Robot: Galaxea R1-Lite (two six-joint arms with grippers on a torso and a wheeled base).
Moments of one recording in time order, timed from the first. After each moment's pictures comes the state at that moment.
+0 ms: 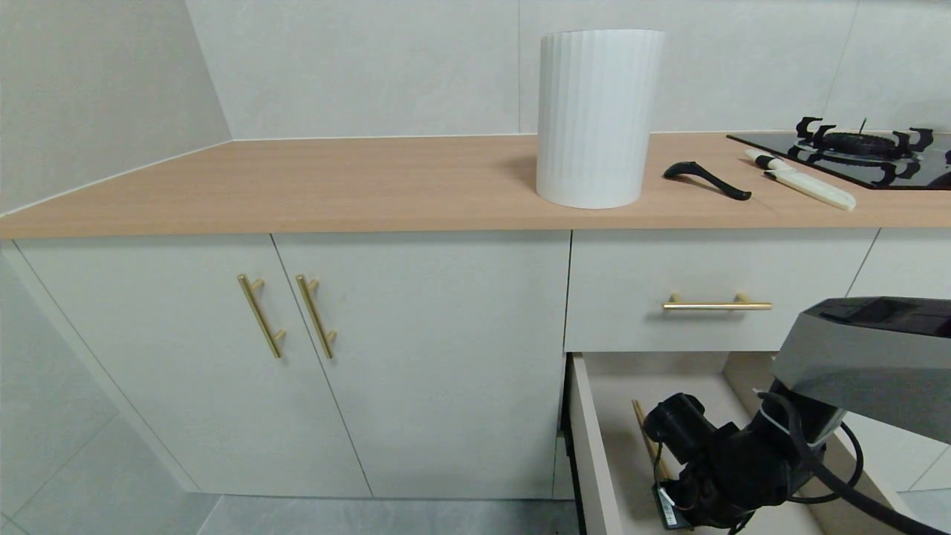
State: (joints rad) left arm 0.00 0.00 0.00 0.00 0.03 0.00; right arm 0.48 2.27 -0.76 -0.24 -0.22 0.37
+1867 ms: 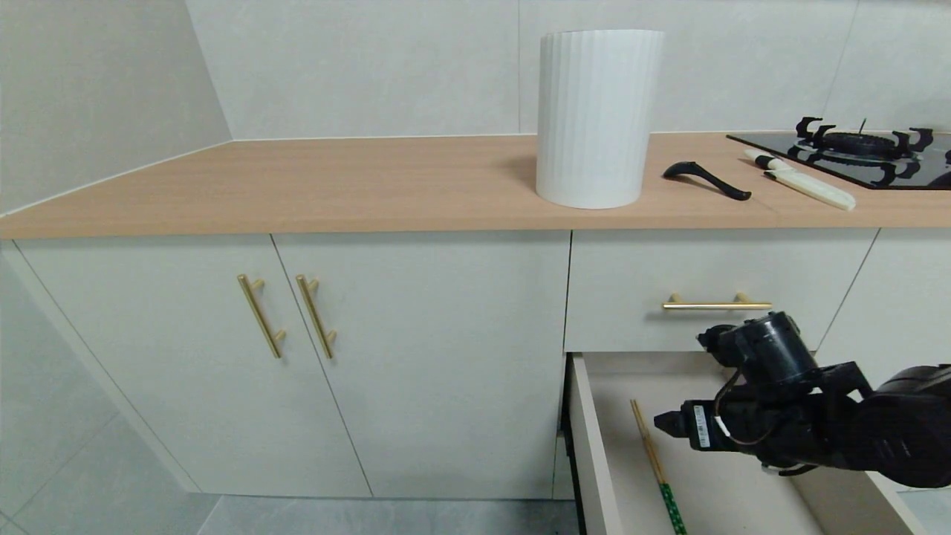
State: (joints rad) left arm 0.00 0.00 0.00 0.00 0.03 0.00; right arm 0.45 1.79 -0.69 -0.25 -0.21 0.35
